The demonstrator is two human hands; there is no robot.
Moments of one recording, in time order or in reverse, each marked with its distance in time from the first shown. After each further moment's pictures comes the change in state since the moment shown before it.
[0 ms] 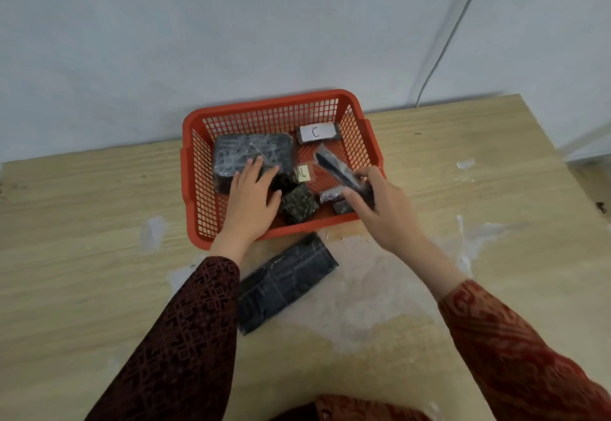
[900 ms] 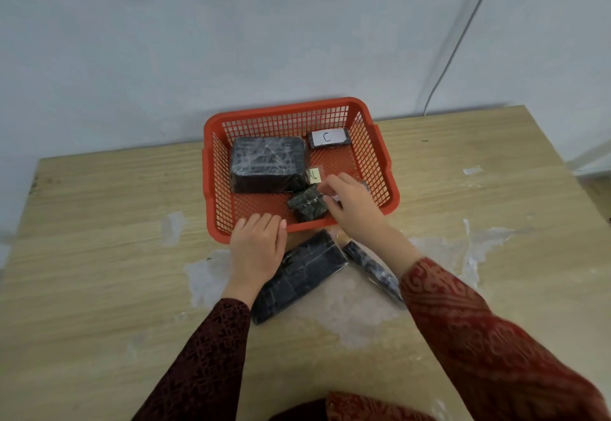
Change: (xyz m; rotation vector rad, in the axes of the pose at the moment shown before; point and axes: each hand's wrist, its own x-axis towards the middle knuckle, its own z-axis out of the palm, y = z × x) left_hand -0.078 -0.002 0.019 0.349 0.416 0.144; right_hand 0.016 -0.029 0.042 -0.076 -0.103 -0.139
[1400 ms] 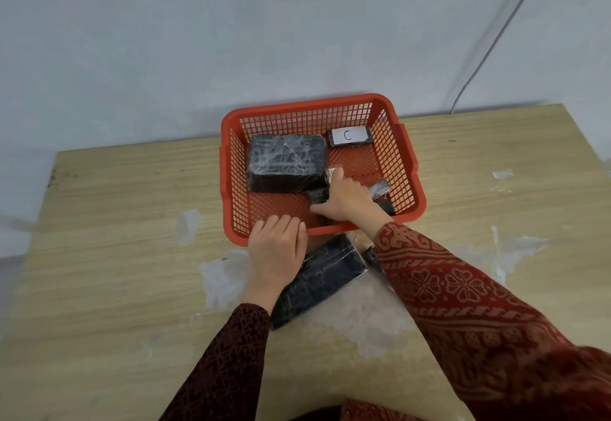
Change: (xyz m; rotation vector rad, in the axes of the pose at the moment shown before) left_hand 0.003 0.000 0.006 -0.024 0.021 -0.012; right_hand 0.069 -0.001 0.046 -0.320 -0.424 0.441
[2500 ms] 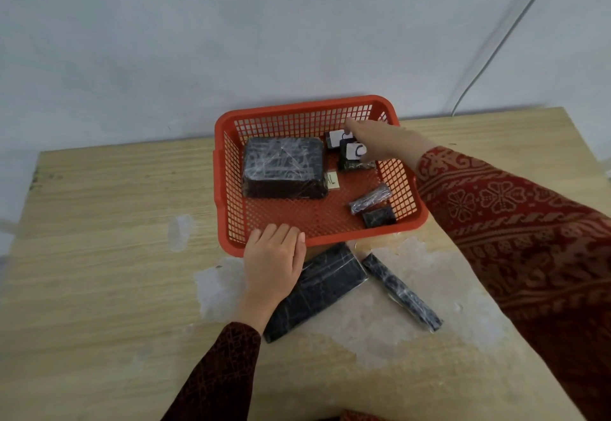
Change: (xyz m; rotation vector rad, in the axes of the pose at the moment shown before) left_hand -0.002 -0.003 0.000 -0.018 -0.037 0.018; right_hand 0.081 0.055 -0.092 -0.326 0.060 -0.402
